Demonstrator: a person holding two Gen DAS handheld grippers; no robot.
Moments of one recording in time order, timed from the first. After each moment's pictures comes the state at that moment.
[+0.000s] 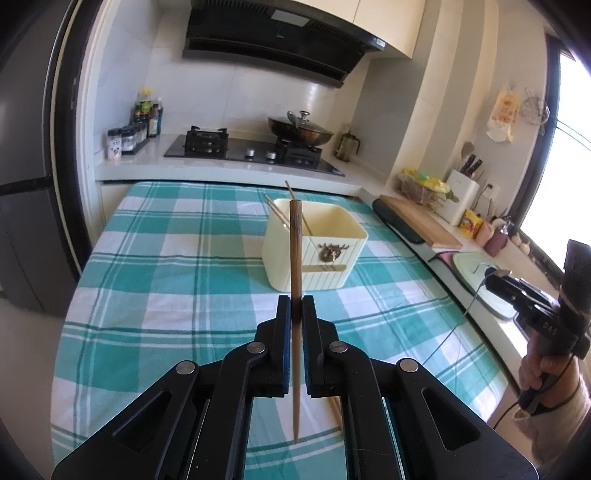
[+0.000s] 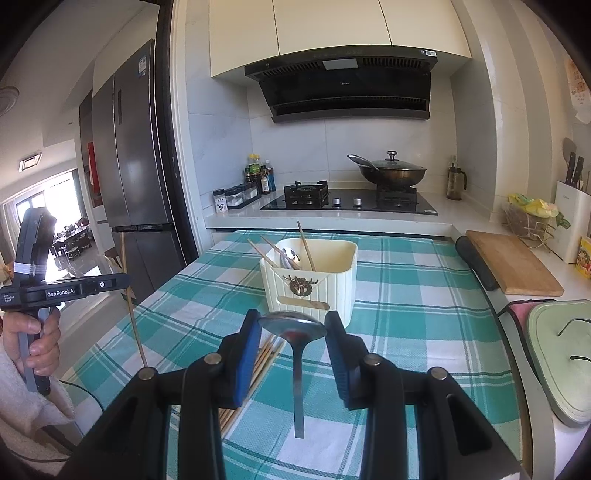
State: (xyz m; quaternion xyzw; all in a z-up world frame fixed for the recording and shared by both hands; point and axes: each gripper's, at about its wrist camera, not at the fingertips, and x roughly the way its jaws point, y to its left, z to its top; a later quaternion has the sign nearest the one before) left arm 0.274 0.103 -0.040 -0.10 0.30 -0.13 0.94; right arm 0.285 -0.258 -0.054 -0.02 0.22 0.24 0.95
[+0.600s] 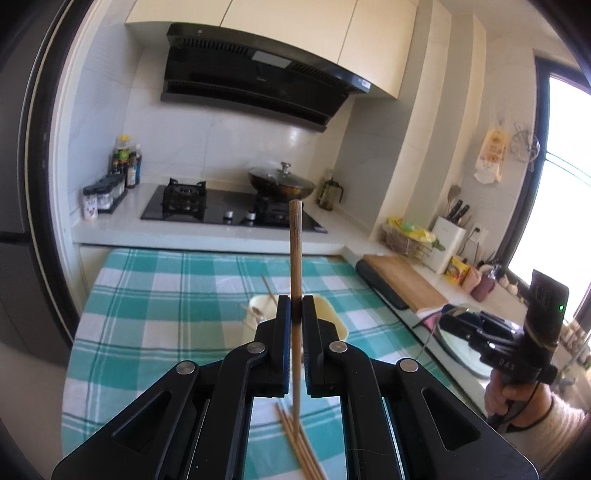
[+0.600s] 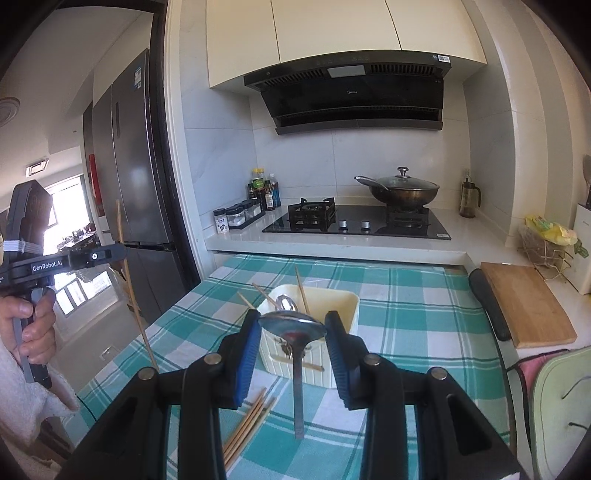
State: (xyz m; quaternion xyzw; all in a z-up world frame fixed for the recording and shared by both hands) left arm 0.358 0.095 0.061 -0.10 0.22 -0.15 0.96; right arm 0.372 -0.243 0.001 -0.02 0.21 0.26 0.94
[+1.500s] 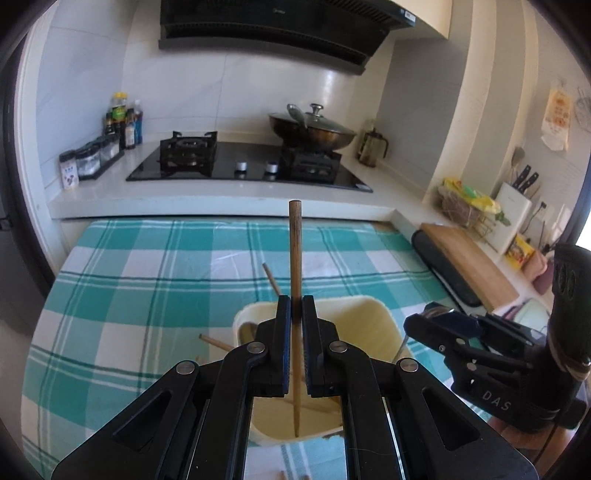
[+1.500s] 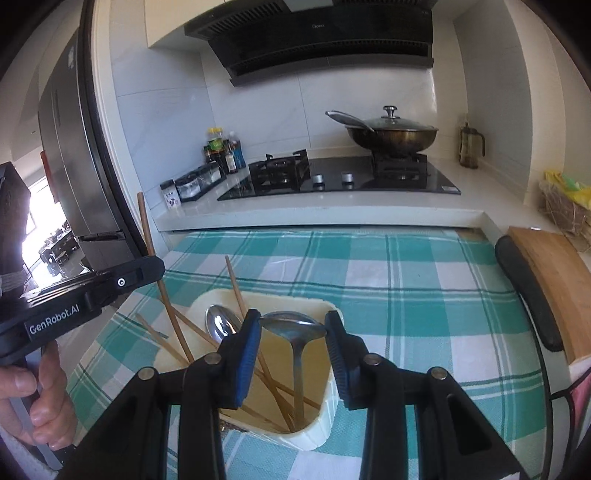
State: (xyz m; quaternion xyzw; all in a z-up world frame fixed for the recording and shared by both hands) left arm 0.530 0.013 -0.047 -0.07 0.32 -0.08 0.94; right arm 0.557 -0.205 -0.074 0.01 0.31 0.21 0.93
